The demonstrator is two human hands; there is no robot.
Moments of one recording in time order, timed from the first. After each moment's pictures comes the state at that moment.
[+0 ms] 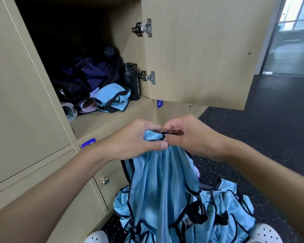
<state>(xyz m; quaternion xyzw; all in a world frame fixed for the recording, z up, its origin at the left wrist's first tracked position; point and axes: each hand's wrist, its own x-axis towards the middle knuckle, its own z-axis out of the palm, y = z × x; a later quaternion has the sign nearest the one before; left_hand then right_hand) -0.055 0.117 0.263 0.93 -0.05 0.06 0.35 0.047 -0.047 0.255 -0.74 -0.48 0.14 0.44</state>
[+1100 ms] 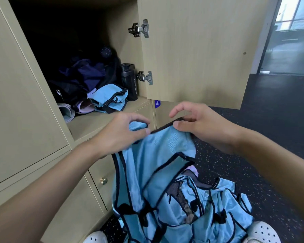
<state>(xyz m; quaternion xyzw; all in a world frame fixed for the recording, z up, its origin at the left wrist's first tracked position) -0.055 0.129 0.264 0.92 0.09 0.17 0.35 0.052 -0.071 0.275 -0.73 -0.39 0.18 0.53</state>
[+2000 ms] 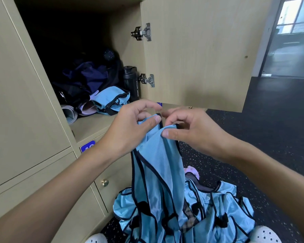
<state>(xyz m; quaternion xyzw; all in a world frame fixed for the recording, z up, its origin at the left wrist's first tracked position) -0.055 0.103 0.275 0.86 -0.01 0.29 0.41 0.041 -0.059 0.270 -0.70 -0.49 0.07 0.51</state>
